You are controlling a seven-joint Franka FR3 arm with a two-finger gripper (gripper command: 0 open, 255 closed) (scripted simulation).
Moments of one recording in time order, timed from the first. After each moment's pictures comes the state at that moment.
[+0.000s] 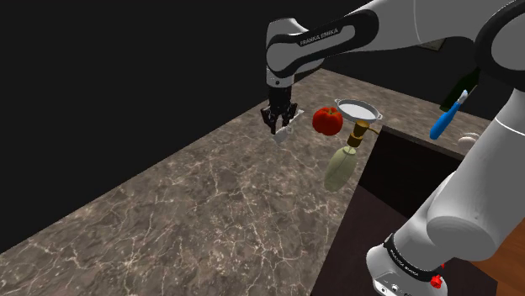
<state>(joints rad) 0.02 0.10 0.04 -2.00 0.00 1.91 0.25</state>
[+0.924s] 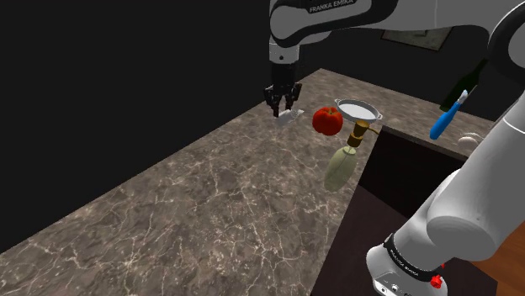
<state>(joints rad) 0.02 0.06 0.04 -1.87 0.00 1.74 0.25</state>
